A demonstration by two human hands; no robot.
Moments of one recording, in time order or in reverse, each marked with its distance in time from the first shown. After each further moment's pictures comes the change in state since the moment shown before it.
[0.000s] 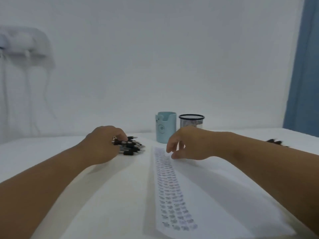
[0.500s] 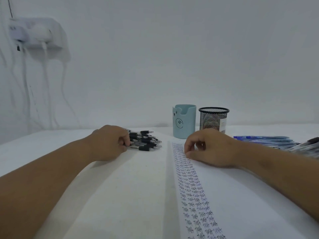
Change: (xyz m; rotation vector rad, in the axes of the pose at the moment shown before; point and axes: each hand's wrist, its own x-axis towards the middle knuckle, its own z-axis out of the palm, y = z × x) left_hand 0.014 -0.041 -0.003 0.244 -0.126 0.003; right_hand 0.017 0.025 0.039 0.218 0.183 -0.052
